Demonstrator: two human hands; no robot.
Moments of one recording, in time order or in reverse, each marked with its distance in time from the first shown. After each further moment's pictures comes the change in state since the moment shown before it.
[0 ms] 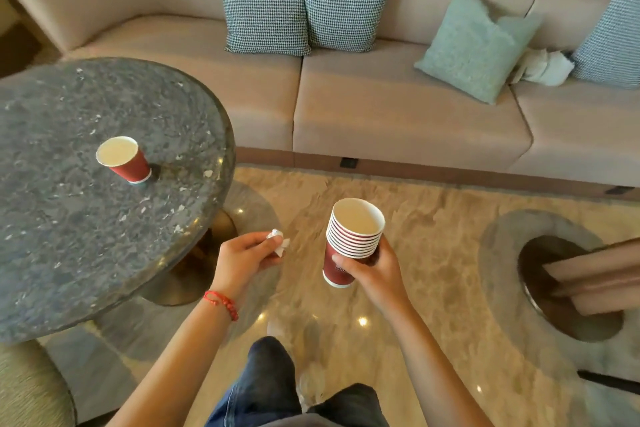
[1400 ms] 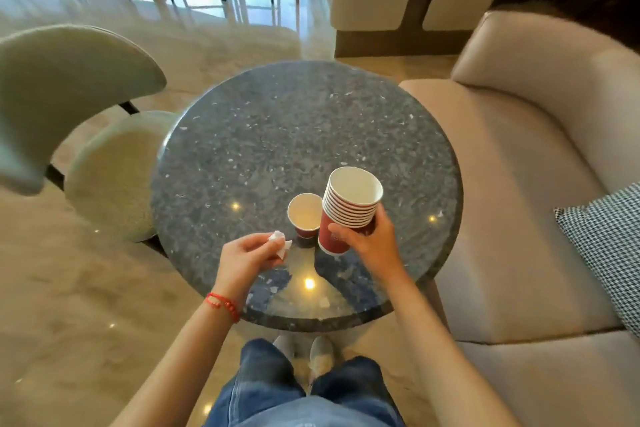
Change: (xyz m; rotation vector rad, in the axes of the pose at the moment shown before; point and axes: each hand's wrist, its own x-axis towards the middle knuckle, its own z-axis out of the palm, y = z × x) left_hand 0.160 0.094 -0.099 -0.643 1.175 0.069; right_hand 0.335 -0.149 0.359 -0.316 -1.378 -0.217
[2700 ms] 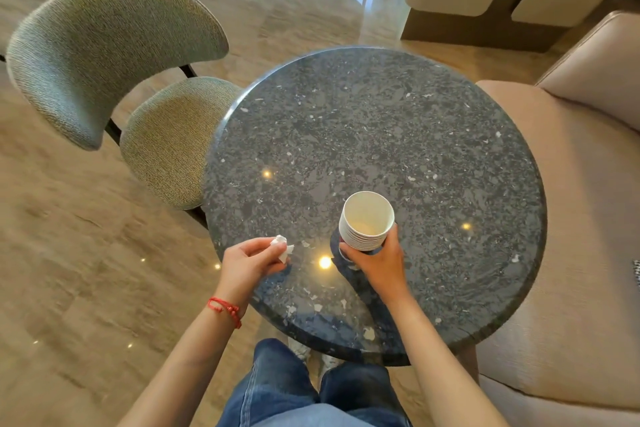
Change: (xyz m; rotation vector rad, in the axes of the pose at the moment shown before) left_hand 0.047 -0.008 -0.071 -0.151 0.190 -0.110; right_hand 0.053 0.056 0.077 -0.244 -0.045 0.073
